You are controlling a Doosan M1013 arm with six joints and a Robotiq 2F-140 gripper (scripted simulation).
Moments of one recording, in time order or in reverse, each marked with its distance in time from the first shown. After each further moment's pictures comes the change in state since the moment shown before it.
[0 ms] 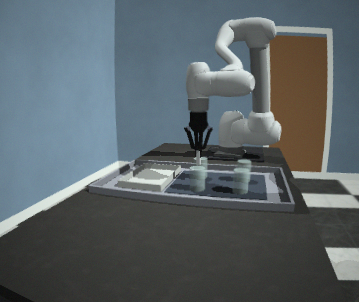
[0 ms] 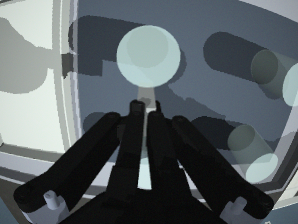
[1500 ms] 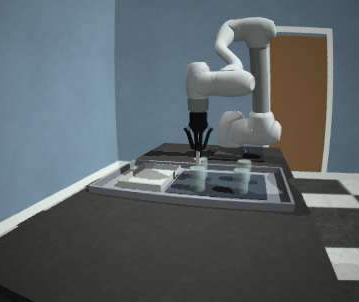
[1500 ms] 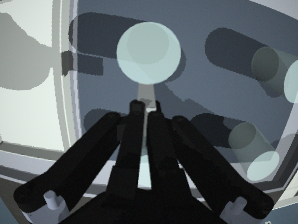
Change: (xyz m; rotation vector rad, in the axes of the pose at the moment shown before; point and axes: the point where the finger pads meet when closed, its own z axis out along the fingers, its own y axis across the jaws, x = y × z) arm -0.005 0.000 0.001 0.000 0.000 0.000
